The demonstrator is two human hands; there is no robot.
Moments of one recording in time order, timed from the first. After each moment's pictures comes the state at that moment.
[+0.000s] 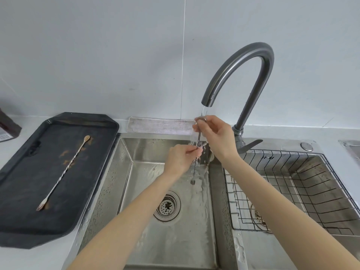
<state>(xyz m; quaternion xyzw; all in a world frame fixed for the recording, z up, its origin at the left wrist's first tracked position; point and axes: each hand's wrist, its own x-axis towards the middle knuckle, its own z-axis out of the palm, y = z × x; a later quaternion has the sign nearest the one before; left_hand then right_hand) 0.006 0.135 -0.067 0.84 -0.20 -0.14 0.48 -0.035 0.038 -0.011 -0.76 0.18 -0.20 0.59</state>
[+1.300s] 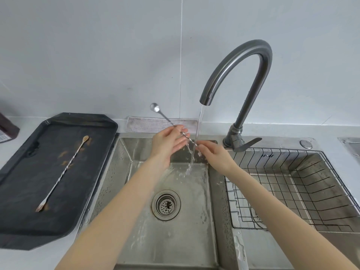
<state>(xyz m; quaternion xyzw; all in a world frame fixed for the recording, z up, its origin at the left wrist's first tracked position) 0.029 0.148 -0.041 0.61 0.01 -0.26 0.75 -0.052 0.024 -0.057 -0.84 0.20 0.00 0.51</state>
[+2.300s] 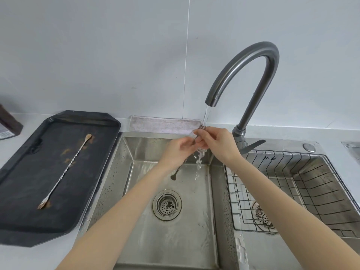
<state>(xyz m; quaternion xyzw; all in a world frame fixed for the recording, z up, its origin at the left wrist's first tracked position) 0.021 0.148 -0.051 0.83 -0.22 -0.20 0.48 -0.034 0.029 -0.026 -0.83 0.17 -0.10 0.53</state>
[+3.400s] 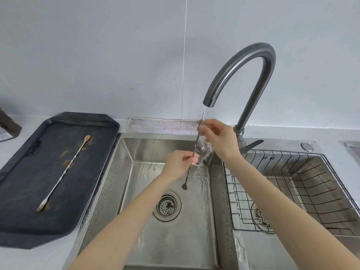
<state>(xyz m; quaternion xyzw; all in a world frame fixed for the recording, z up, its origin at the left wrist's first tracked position) 0.013 0.144 -0.087 0.84 -0.21 -0.22 0.45 -0.032 0.028 -0.022 -0.79 0.22 -0.17 0.54</state>
